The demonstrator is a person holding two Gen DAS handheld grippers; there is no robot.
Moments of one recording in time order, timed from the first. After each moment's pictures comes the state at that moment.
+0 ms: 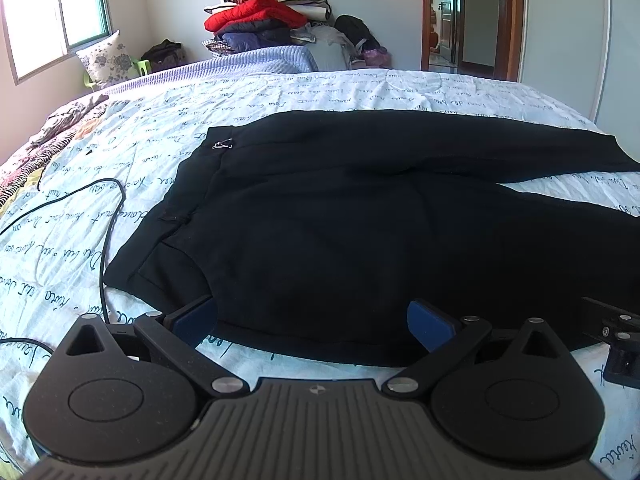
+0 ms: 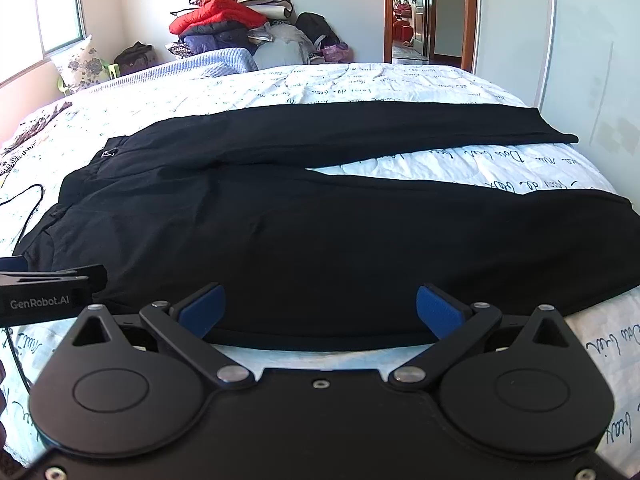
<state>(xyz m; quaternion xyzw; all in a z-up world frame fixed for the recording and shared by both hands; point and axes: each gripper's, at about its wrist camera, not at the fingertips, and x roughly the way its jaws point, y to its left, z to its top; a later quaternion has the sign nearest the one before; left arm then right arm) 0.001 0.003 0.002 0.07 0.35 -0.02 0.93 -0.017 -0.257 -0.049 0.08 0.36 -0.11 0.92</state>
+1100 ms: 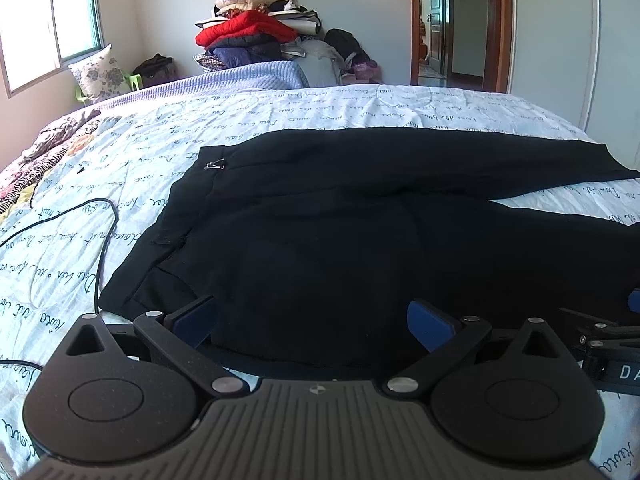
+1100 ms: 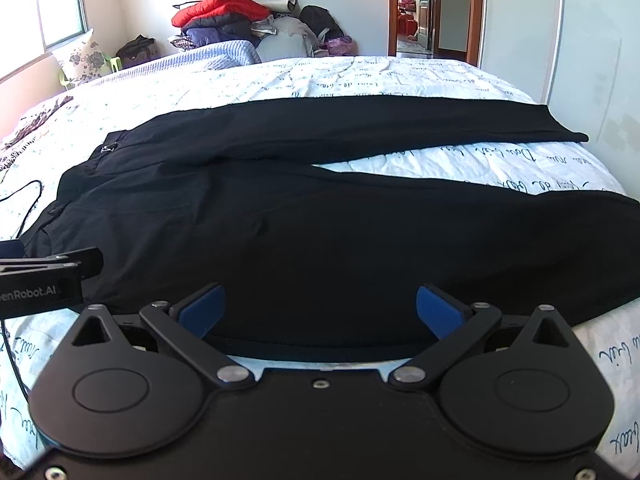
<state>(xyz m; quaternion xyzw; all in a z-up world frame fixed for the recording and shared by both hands) 0.007 0.004 0.008 0.07 0.33 -0.04 0.94 -0.005 -0.253 -0.050 0.08 0.37 -0.11 0.92</state>
